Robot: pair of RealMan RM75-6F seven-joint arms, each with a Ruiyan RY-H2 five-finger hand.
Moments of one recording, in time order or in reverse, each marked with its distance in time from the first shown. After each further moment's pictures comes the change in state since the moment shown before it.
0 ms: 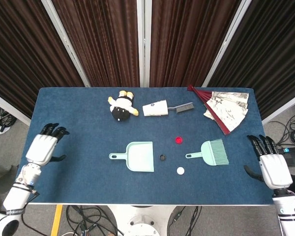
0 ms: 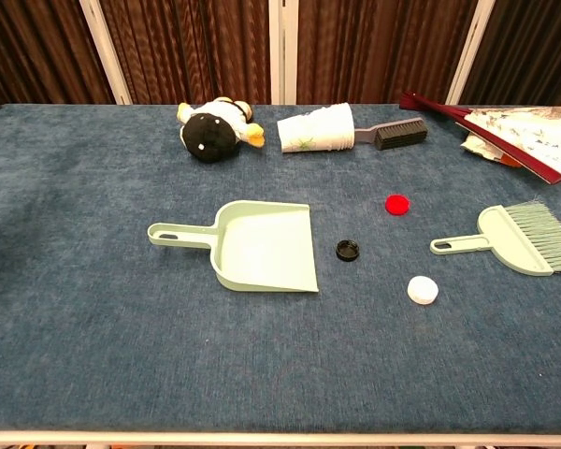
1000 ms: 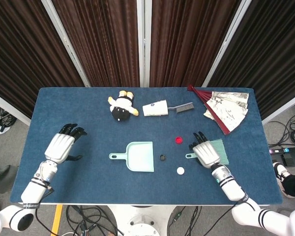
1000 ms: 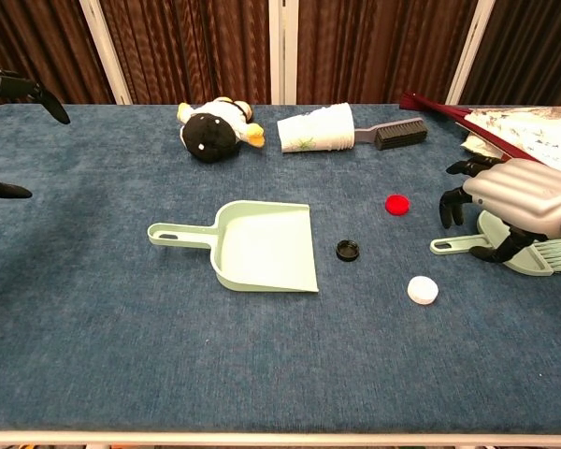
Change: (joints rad) left arm -0.063 -0.082 0.034 0.021 -0.018 0.001 -0.036; right arm 0.369 -0.511 -0.017 0.481 0.088 -0.404 -0.321
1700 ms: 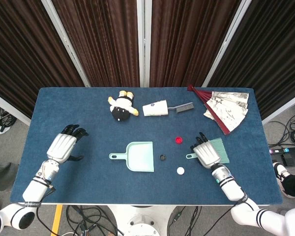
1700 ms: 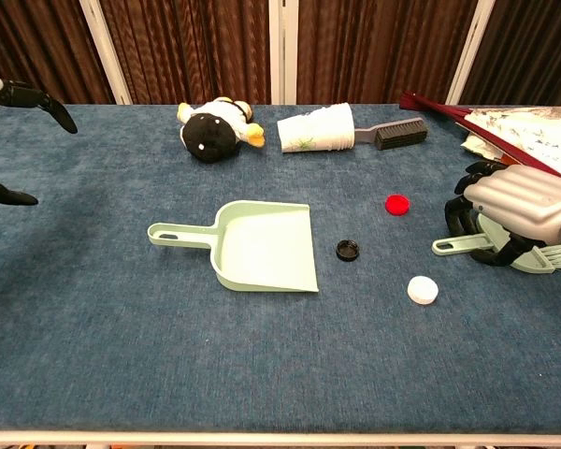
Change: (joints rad) left arm -0.031 -0.005 0.008 0.009 -0.031 -0.045 0.002; right arm 0.006 -0.021 -0.012 0.044 0.015 0.010 0.024
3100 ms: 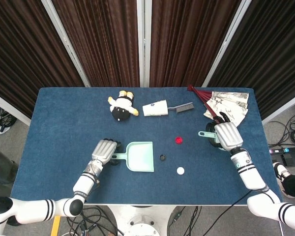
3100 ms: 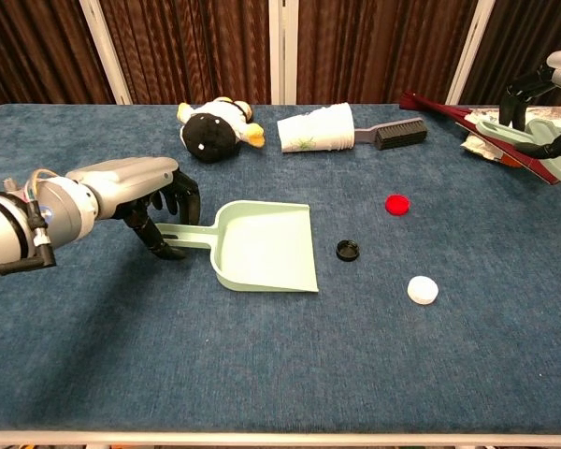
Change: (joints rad) left arm -0.250 -0.385 -0.060 0.071 -0.522 -0.110 0.374; right arm 0.020 0.254 0.107 -0.192 0.073 0.053 0.278
